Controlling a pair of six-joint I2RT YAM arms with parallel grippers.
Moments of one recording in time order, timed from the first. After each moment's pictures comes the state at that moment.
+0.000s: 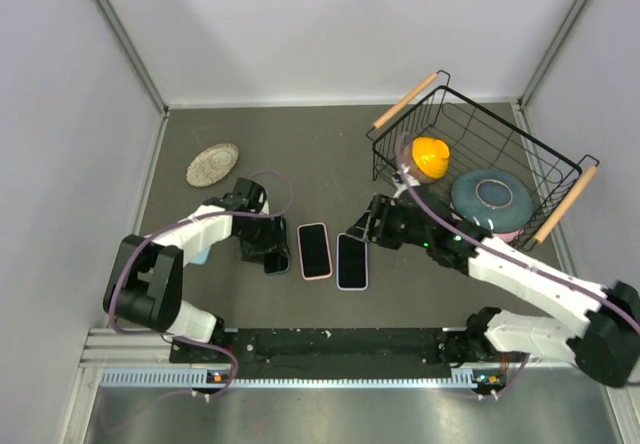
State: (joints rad) left arm -0.31 1.48 0.80 -0.60 0.25 -0.45; right arm 0.78 1.02 0.75 -0.26 -0.06 0.91
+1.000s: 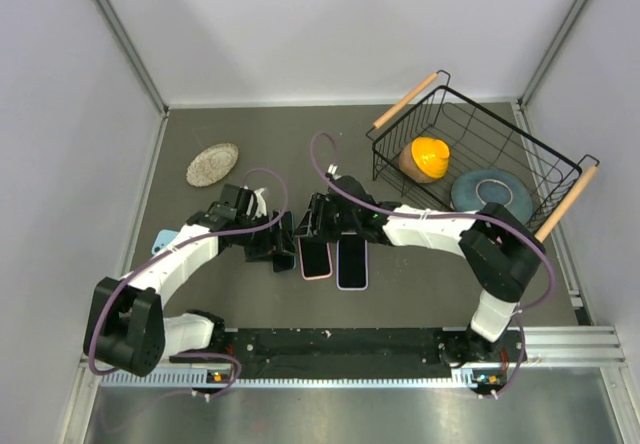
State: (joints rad) left arm -0.32 1.23 0.70 -0.53 0.43 -0.50; right arm 0.88 1.73 1.04 0.07 -0.21 0.99
